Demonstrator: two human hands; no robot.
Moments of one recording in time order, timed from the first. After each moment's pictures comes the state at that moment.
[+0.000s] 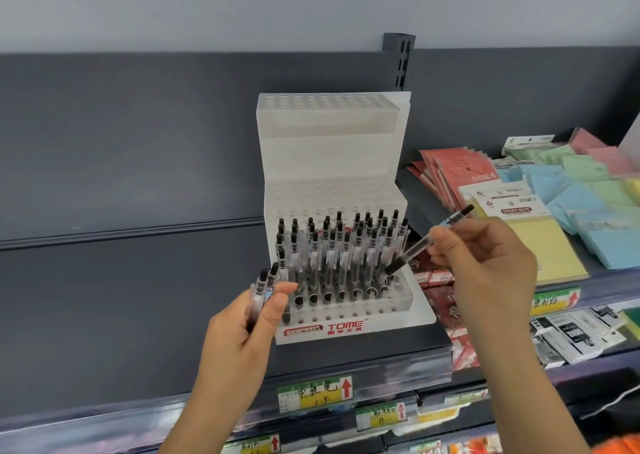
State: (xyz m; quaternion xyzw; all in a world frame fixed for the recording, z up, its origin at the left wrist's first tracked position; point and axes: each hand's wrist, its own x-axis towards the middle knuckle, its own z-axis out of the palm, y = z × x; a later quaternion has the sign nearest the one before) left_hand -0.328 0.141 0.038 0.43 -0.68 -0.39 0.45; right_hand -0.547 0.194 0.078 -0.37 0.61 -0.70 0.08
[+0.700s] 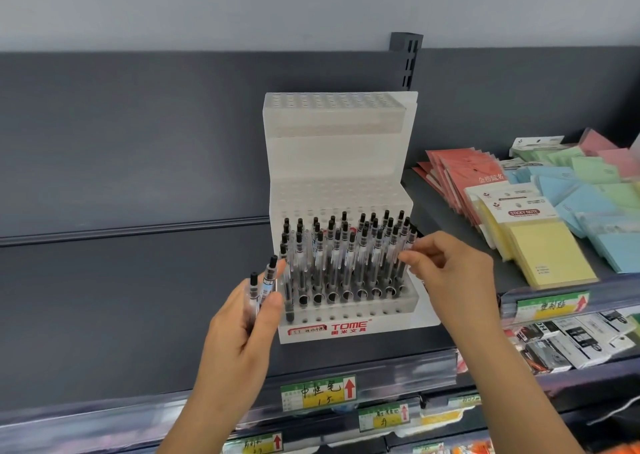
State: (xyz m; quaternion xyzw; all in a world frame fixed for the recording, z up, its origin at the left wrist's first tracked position) left_hand -0.323 0.140 0.031 0.41 -0.69 -0.36 0.47; right_hand -0.557 0.171 0.052 -0.47 0.74 -0.49 0.04
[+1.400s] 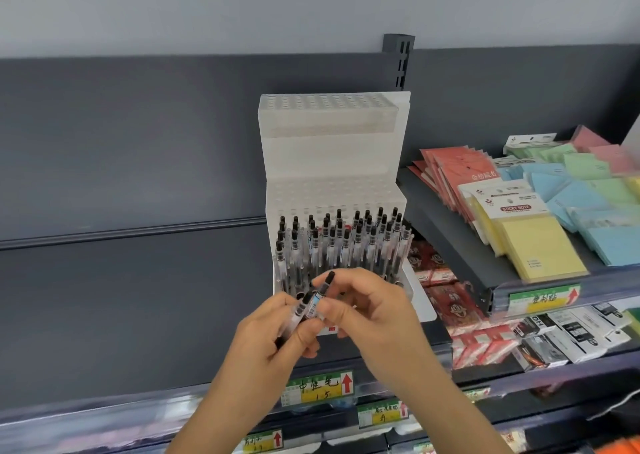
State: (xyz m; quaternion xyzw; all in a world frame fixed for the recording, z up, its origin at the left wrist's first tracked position) left_hand -0.335 0.149 0.036 0.34 -0.77 -0.38 0.39; right_hand -0.476 0.193 0.054 -0.56 0.55 -0.54 0.31
